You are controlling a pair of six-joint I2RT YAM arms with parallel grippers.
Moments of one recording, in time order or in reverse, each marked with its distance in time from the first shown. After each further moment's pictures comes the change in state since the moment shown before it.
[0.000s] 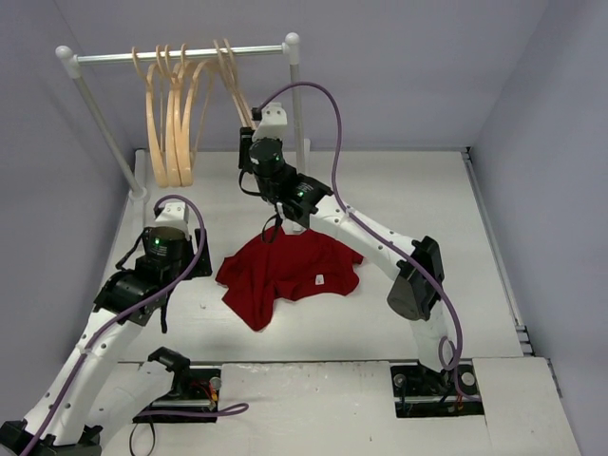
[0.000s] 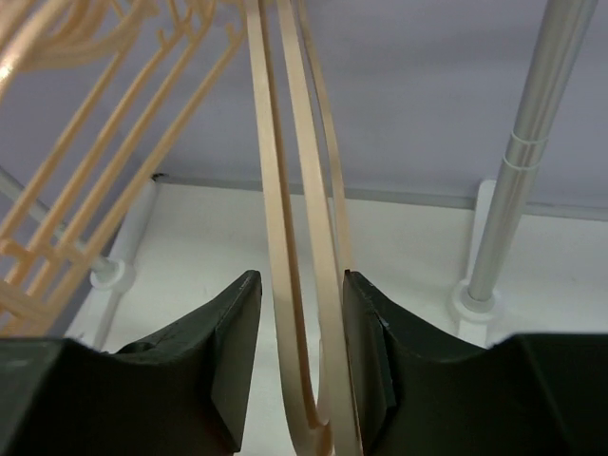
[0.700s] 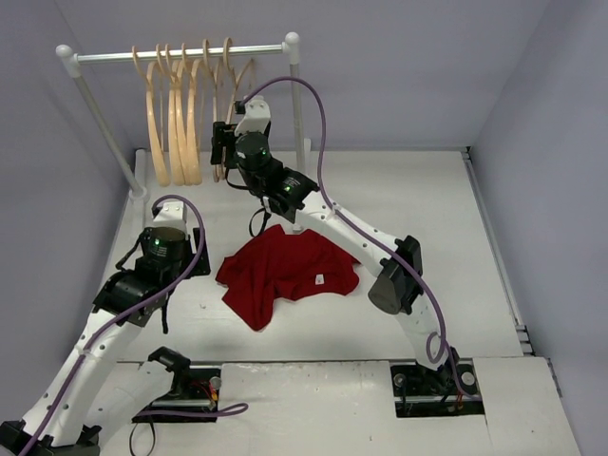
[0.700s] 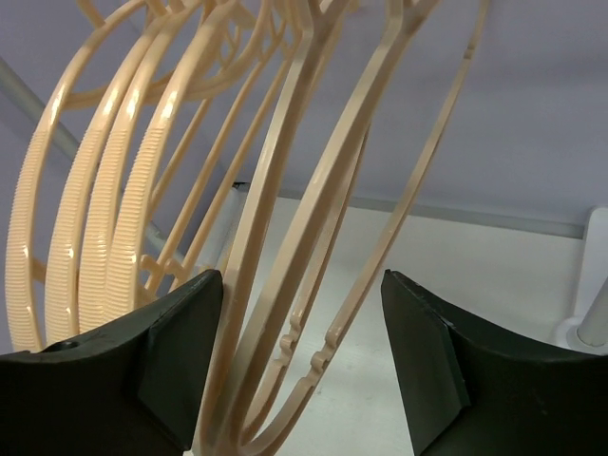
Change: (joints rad) left arm -0.016 -0.005 0.005 -0.002 -0.053 0.000; right arm 0.016 0.152 0.253 -0.052 -0.118 0.045
